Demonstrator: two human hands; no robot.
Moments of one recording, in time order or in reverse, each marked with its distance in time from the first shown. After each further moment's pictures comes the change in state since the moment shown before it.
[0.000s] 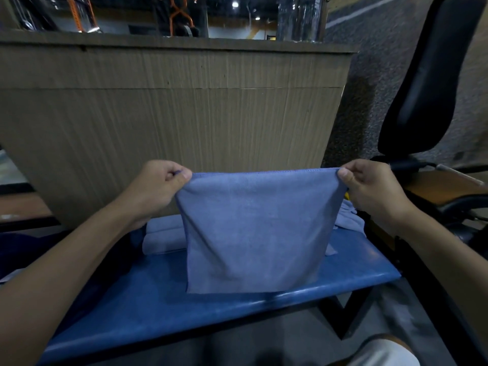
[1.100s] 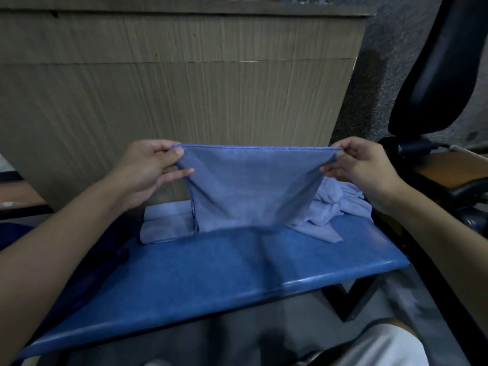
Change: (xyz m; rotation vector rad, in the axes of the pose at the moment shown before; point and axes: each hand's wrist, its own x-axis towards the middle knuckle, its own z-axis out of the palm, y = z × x) left_hand 0.033 -0.017 0.007 -0.489 0.006 -0.253; right_hand 0.026 0.015 0.031 0.372 -0.077 0.117
